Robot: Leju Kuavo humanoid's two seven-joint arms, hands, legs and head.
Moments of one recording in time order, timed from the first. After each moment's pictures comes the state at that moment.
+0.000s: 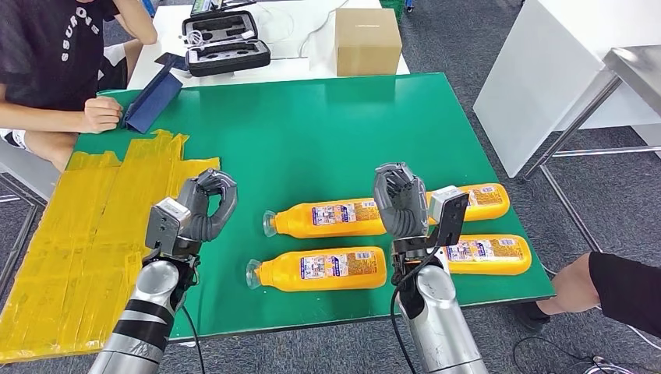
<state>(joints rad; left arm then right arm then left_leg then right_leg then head) -0.35 -0.10 -0.14 -1.16 -0.15 0.05 -0.44 -0.24 0.17 0.21 -1.37 -0.14 -0.03 -0.38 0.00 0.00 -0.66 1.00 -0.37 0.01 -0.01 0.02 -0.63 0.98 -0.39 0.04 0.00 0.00</state>
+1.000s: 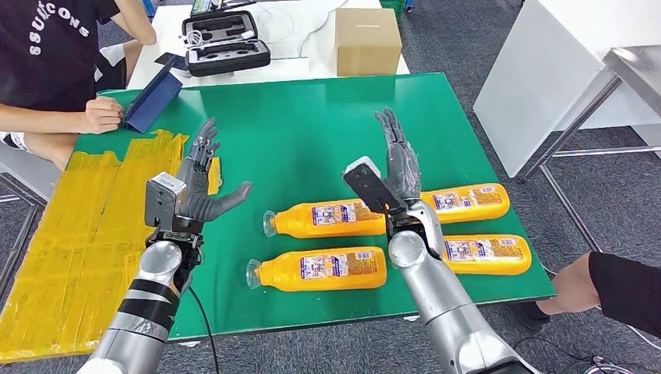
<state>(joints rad) -0.45 -0.13 -0.13 -1.09 -0.10 0.10 -0.43 -0.51 0.12 0.32 -1.07 0.63 -0.42 -0.21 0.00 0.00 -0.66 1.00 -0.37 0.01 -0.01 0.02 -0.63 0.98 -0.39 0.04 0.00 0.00</state>
